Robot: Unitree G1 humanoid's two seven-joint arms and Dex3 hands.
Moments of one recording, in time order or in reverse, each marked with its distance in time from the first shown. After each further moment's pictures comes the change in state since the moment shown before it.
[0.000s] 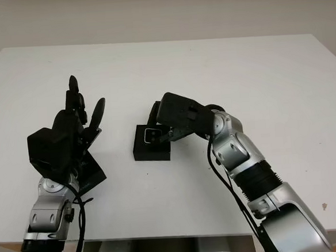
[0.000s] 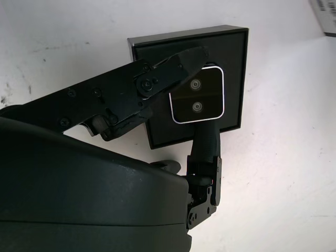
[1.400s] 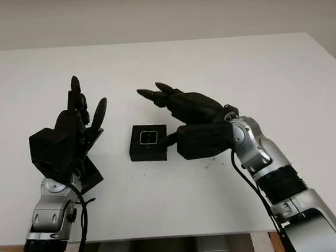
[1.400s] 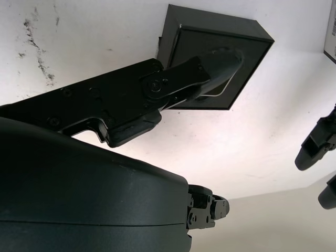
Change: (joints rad) left arm 0.000 -0.010 0.000 0.000 -0.006 0.002 0.003; right arm 0.051 -0.122 -0.071 0.073 -0.050 -0.620 -0.154
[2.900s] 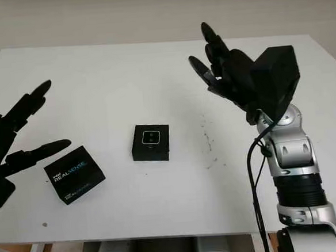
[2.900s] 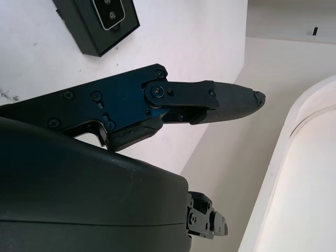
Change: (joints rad) left arm 0.355 0.533 0.222 -0.410 0.250 -0.040 -0.333; right arm 0.073 0.068 -0.415 -0.245 0.550 0.536 -0.013
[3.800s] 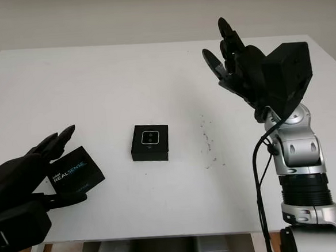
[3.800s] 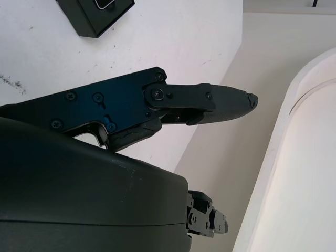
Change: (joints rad) left arm 0.152 0.054 -0.145 -0.135 0.321 0.110 -0.166; right arm 0.000 -0.004 -0.026 -0.003 0.002 0.019 -0.064
